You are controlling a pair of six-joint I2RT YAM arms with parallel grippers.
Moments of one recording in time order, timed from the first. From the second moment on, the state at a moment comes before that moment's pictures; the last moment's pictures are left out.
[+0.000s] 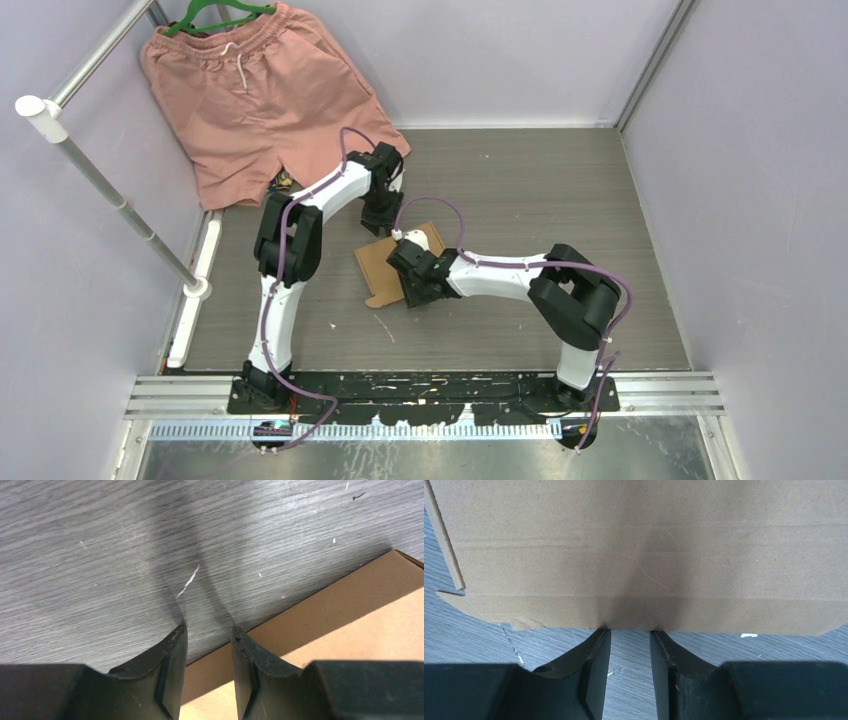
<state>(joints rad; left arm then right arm) -0.46 2.26 1.86 -0.94 0.06 -0.20 0.99 1.79 1.09 -0.38 0.21 0.59</state>
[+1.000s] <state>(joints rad) -0.51 2.30 1.91 -0.83 0.06 -0.16 0.99 1.82 1.00 -0.04 0.31 0.51</state>
